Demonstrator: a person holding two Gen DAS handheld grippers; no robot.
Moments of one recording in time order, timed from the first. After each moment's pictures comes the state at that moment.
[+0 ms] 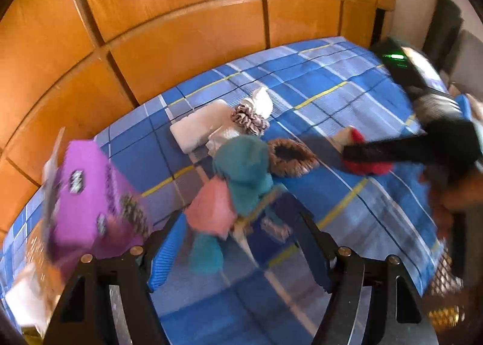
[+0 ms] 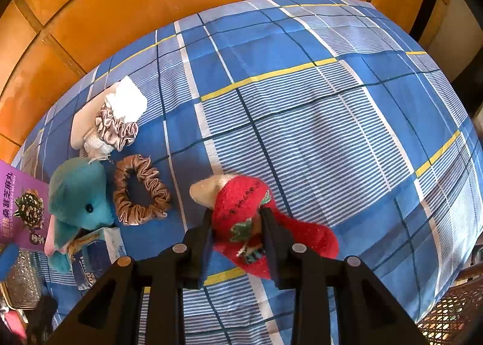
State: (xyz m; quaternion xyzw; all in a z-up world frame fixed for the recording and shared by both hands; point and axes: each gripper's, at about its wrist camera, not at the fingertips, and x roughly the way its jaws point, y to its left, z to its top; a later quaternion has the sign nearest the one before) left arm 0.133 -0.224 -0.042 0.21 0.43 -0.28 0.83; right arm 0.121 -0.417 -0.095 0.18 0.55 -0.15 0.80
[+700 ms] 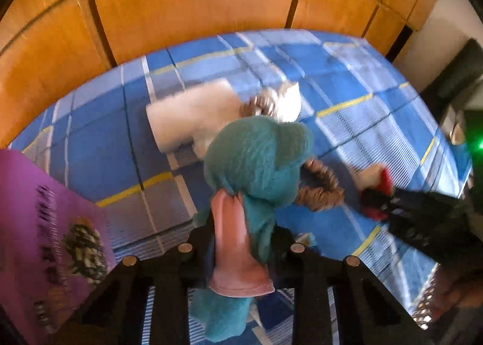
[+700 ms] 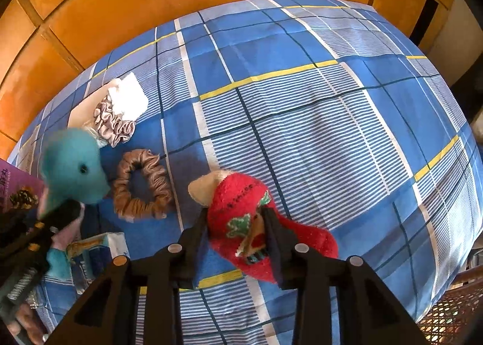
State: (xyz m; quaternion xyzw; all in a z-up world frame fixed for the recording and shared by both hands) left arm 0.204 -0.247 -0.067 0.12 0.52 -0.28 0.80; right arm 0.125 -0.416 -0.096 0.16 0.55 -0.15 0.80
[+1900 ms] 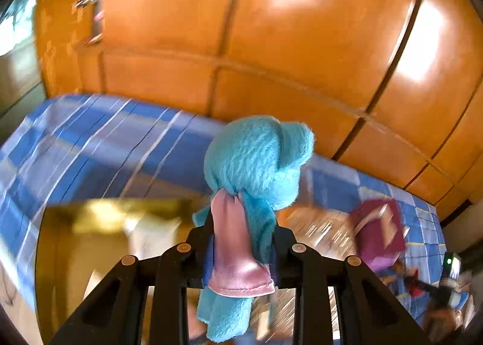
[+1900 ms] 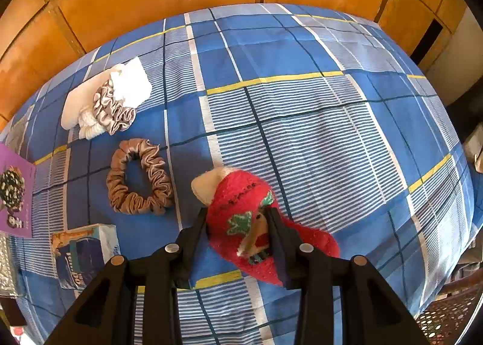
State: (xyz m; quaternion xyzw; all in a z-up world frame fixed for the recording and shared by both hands) left arm 0.154 0.145 0.037 -0.13 0.39 -0.02 0.91; right arm 0.127 -0.390 -0.100 0.09 0.56 -0.17 0.81
